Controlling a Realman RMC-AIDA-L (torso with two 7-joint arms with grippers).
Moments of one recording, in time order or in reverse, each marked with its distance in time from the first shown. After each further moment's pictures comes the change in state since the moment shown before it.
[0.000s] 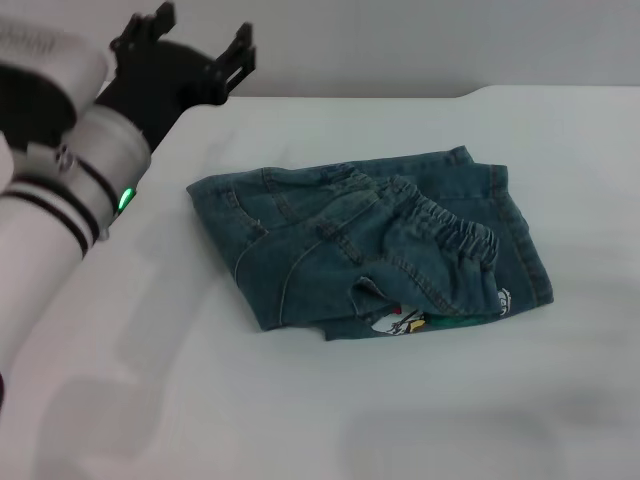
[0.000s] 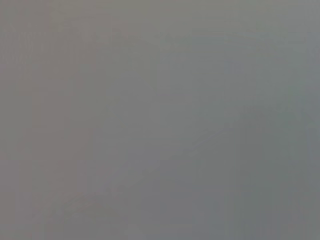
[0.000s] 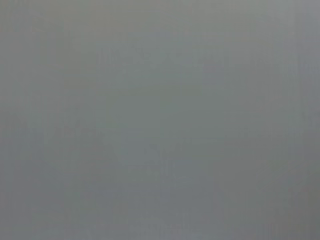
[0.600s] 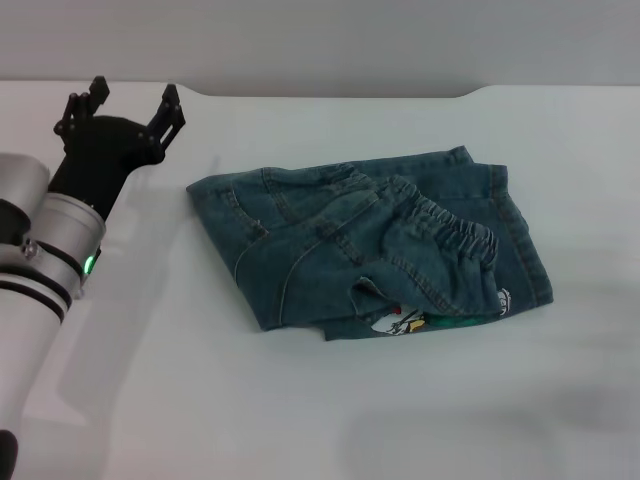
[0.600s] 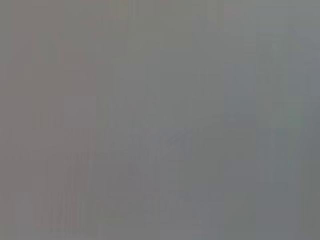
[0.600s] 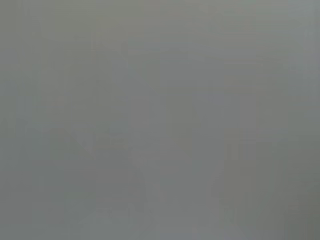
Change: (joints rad) left arm -0.201 -0.008 0.101 0.712 0.001 0.598 -0.345; right arm 0.022 0.001 -0.026 -0.054 -0.001 0.023 0.016
